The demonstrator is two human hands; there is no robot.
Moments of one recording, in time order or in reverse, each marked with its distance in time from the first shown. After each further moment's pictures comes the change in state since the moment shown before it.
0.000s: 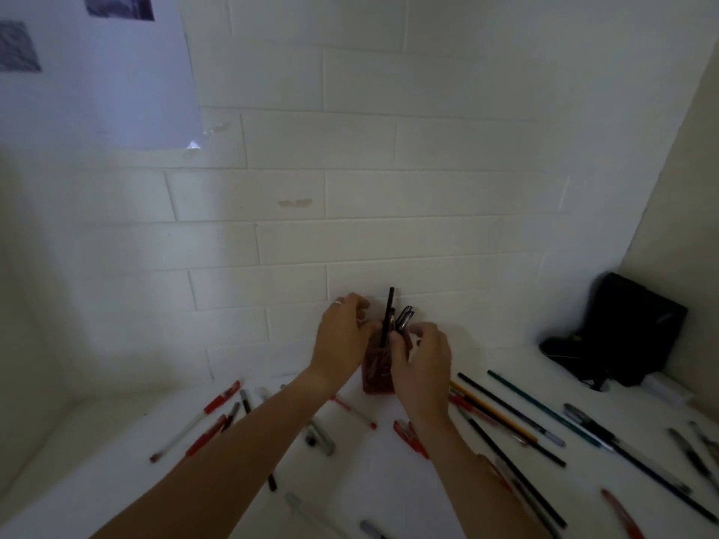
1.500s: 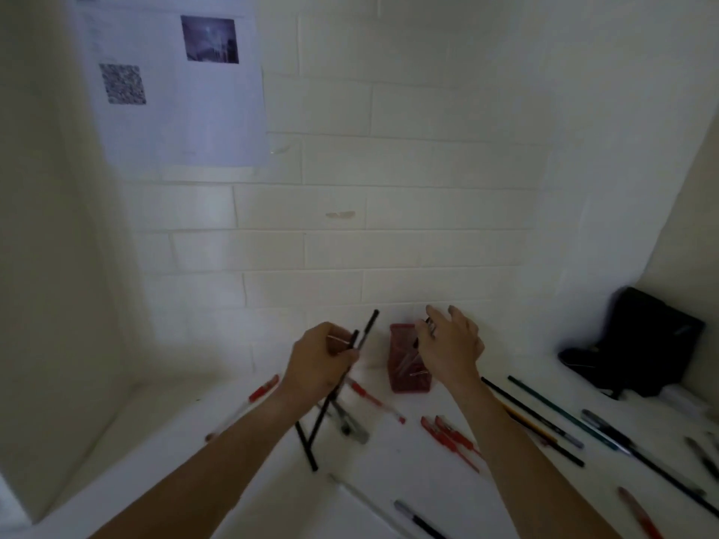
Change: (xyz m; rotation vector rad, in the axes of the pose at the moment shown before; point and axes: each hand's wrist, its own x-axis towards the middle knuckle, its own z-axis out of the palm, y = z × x) left_hand -0.057 -0.010 -0.099 -0.169 -0.119 -0.338; right_hand 0.033 -0.033 -0.014 -0.388 -0.371 0.079
